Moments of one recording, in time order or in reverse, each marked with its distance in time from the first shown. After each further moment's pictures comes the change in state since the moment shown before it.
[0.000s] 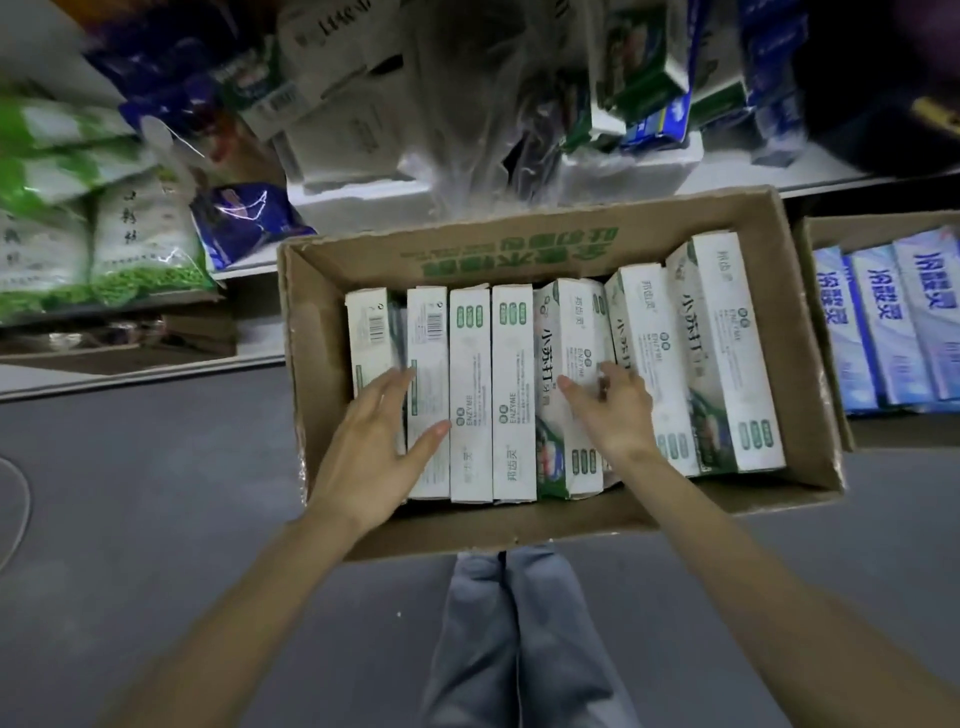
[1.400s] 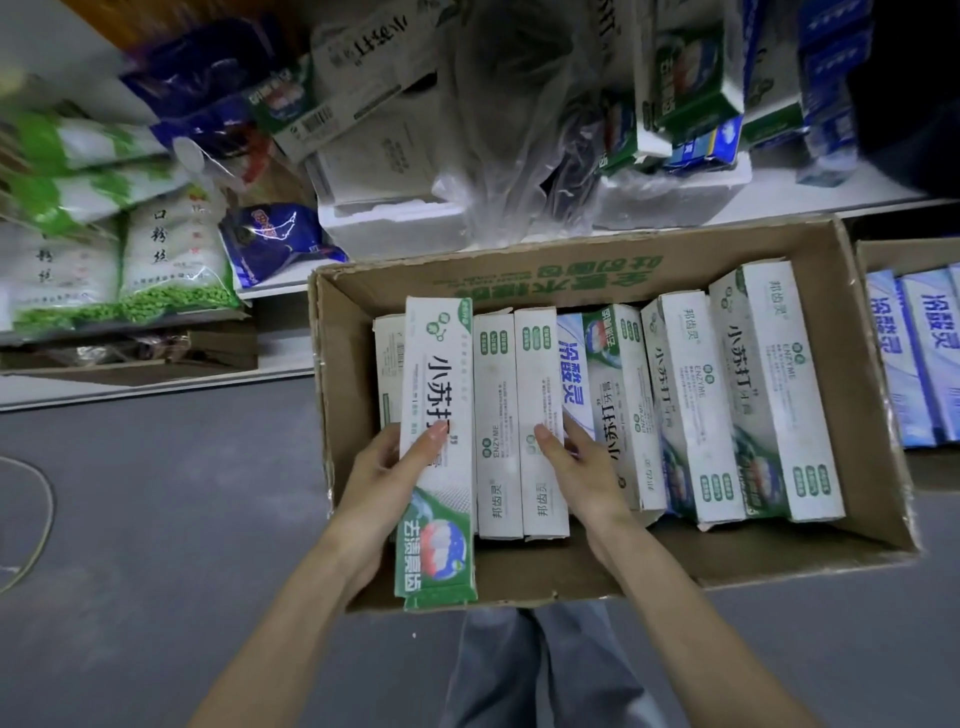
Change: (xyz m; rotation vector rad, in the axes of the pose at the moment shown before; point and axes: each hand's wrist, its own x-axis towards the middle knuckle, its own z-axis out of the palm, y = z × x) left_hand -0.003 0.009 -0.019 -1.062 -0.083 -0.477; right_hand -0.034 -0.022 0.047 0.429 -0.261 0.112
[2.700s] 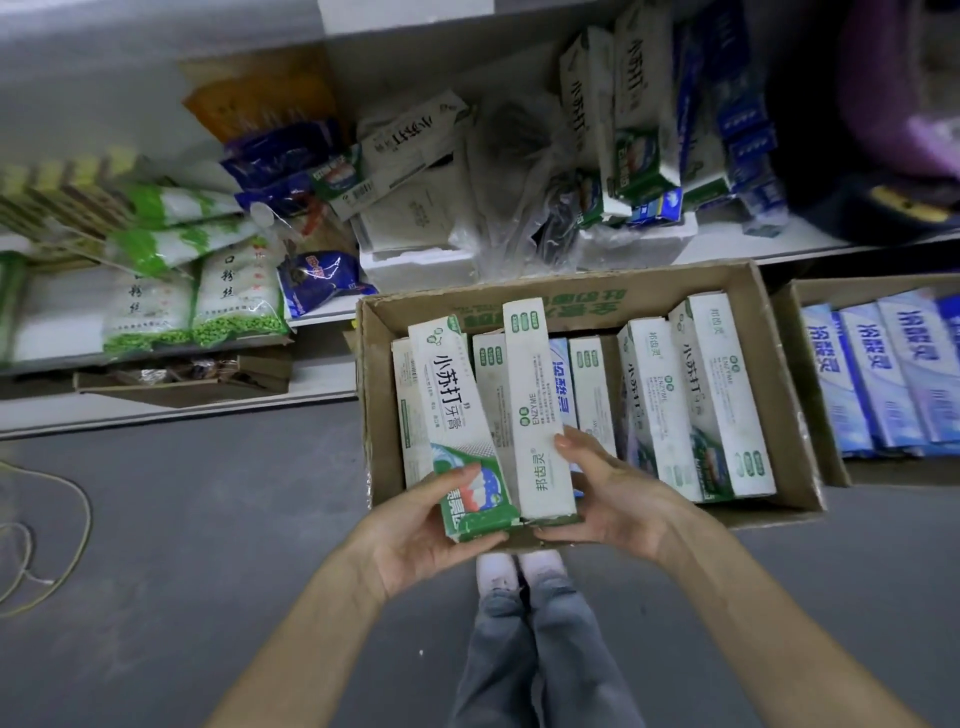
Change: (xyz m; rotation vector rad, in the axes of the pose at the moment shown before) left_hand -0.072 0.011 0.009 -0.341 -0.184 -0.405; right_hand -0.071 -0.030 -0.051 0.404 -0.414 0.293
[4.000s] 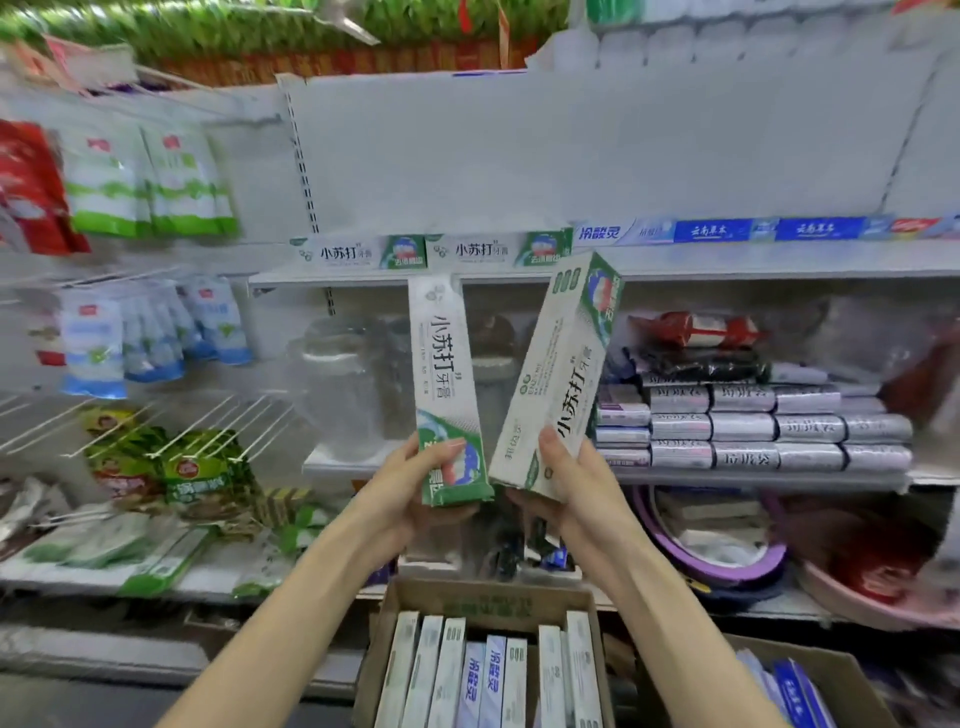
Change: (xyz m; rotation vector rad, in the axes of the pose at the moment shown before) left_hand -0.420 -0.063 0.219 0.193 -0.179 1.123; right_hand -0.492 -0.083 0.068 -0.202 -0.454 -1.158
